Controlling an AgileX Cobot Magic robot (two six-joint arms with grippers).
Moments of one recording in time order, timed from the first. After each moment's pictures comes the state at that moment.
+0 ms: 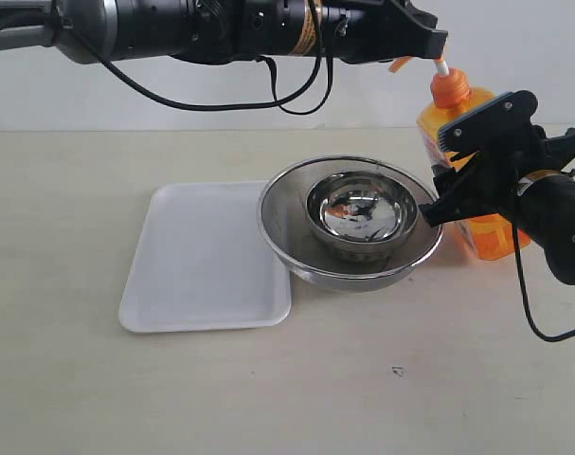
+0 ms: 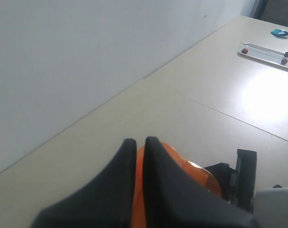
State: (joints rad) left arm -0.62 2.10 -1.75 1.68 -0.38 -1.68; right arm 0.30 1.79 -0.68 0.25 -0.73 -0.58
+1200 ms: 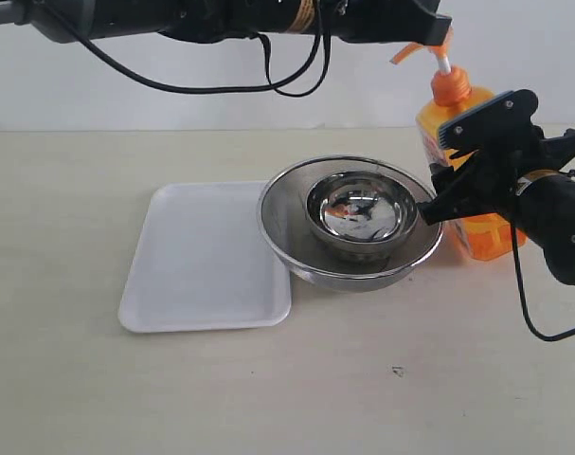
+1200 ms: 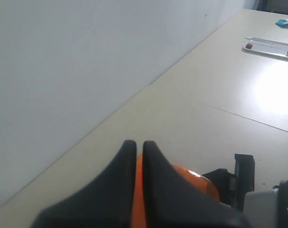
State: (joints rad) left arm -0.63 2.03 -1.76 1.74 -0.35 -1.66; right arm 0.30 1.79 -0.68 0.25 -0.73 -0.56
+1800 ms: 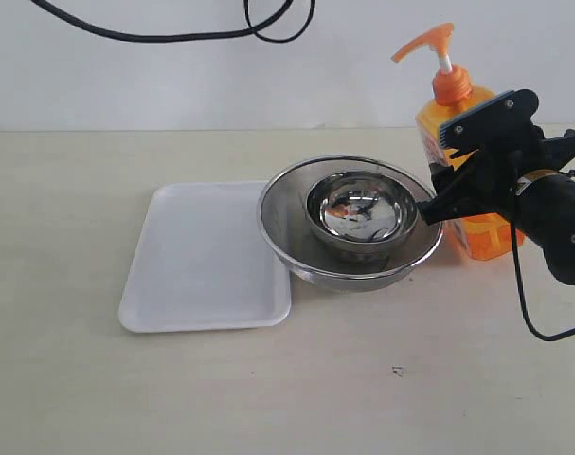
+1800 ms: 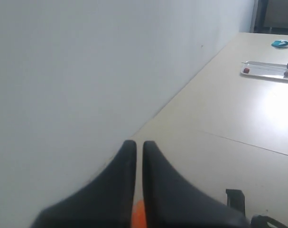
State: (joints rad) left arm -0.63 1.92 -1.76 1.74 -0.35 -1.62; right arm 0.30 1.79 -0.68 0.25 -0.73 -0.55
